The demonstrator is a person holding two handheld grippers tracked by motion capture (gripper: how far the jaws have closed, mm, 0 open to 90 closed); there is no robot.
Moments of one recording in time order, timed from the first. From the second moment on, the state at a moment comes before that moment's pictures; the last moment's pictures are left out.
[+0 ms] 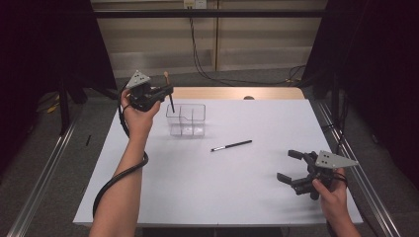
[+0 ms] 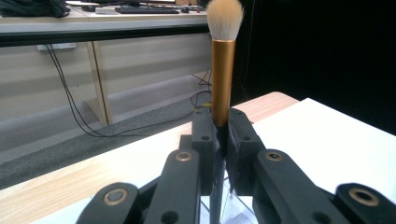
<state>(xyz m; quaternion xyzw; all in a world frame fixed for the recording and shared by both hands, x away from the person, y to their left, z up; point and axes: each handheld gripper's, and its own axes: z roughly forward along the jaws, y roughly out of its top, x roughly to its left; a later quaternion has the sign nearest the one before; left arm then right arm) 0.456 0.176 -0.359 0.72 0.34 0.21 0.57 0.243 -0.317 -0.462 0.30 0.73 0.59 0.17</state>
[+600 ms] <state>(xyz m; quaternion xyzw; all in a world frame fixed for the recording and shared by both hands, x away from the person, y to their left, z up) 0.457 0.174 -0.372 0.72 0.35 0.21 0.57 0.243 -0.317 -0.462 0.30 0.73 0.59 0.17</state>
